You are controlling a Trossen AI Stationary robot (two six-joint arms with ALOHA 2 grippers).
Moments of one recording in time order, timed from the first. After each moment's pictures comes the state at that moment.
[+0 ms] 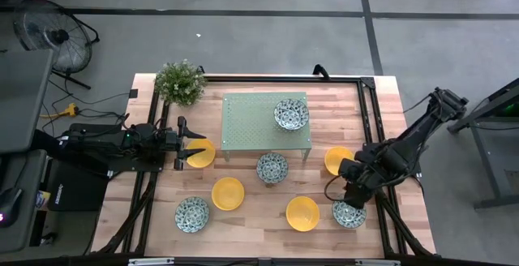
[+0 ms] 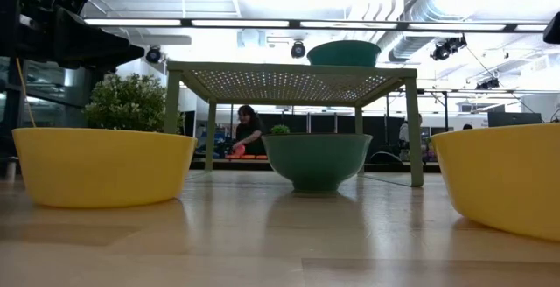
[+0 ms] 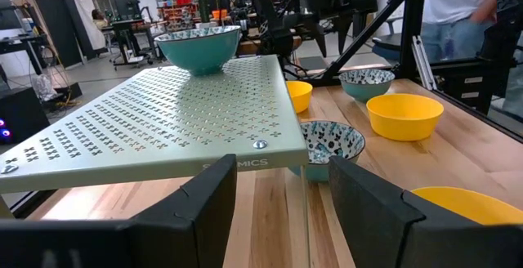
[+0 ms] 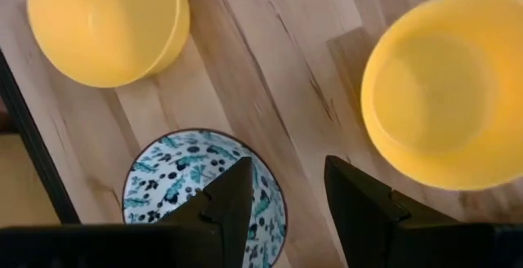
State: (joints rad) left arm -0.06 0.02 0.05 -0.03 -0.09 0.11; right arm 0.74 1.11 0.85 -1.03 0.15 1.16
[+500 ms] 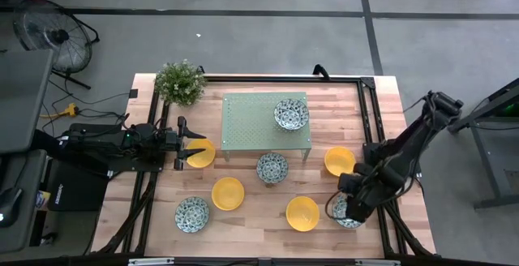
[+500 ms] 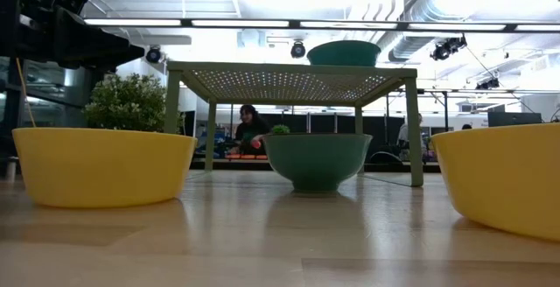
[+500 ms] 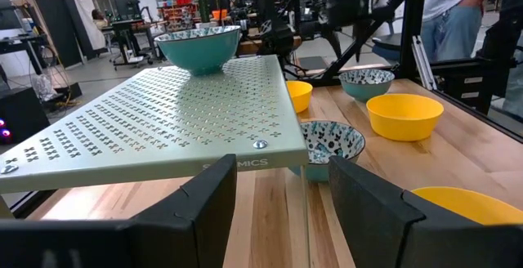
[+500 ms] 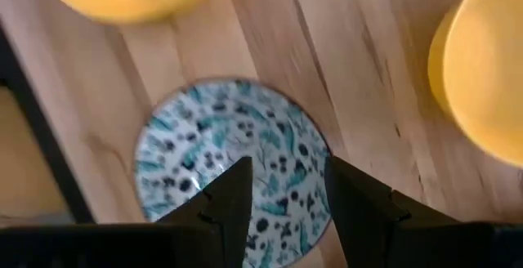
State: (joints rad) left arm -0.06 0.02 0.05 -0.03 -0.09 0.11; right arm 0.84 1.25 0.85 -0.95 0.07 1.21
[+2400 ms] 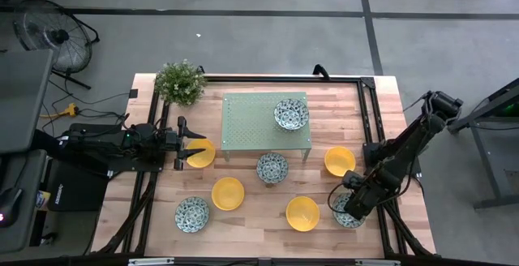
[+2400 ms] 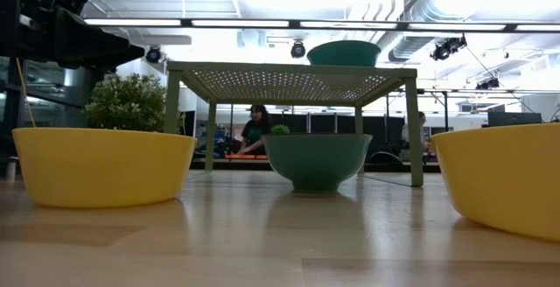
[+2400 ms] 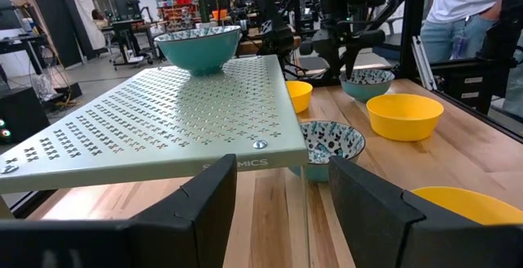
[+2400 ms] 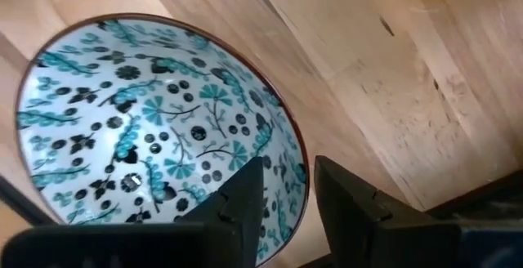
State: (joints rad) left arm -0.06 0.02 0.05 -0.03 -0.09 0.11; right arm 0.87 1.22 0.67 -0.84 -0.06 1.54
